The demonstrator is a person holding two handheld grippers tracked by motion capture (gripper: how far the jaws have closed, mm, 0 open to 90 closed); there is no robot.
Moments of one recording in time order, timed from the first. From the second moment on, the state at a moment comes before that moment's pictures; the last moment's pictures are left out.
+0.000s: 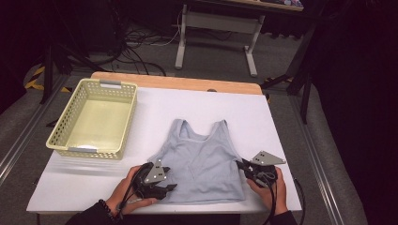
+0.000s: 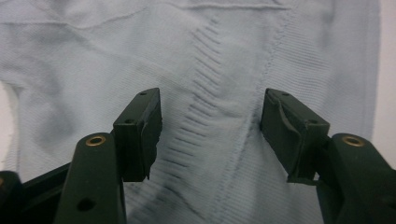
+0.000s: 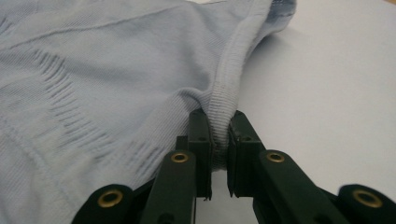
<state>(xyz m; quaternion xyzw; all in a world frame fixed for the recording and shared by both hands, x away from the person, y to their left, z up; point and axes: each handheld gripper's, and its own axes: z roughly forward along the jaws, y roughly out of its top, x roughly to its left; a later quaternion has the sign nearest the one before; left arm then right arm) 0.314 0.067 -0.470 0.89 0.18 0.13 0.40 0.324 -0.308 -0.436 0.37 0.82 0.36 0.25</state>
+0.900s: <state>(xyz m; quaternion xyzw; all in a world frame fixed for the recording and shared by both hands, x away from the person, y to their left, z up) 0.324 0.056 -0.471 0.88 0.20 0.17 0.39 0.308 -0.330 -0.424 0.44 0.75 0.39 0.30</state>
